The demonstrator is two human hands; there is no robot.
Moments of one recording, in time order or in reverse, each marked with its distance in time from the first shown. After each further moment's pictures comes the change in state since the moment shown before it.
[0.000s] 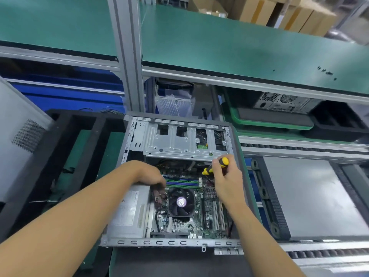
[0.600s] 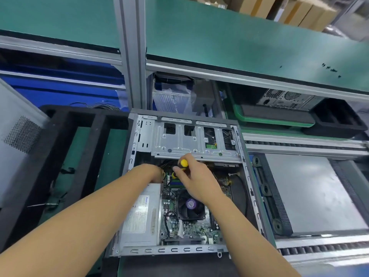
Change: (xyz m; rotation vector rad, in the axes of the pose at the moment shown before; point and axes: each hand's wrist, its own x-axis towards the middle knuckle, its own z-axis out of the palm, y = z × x) left_hand 0.043 -0.010 -0.009 0.420 0.072 -0.163; right_hand 0.005 -0.038 0.077 -0.399 -0.466 -0.130
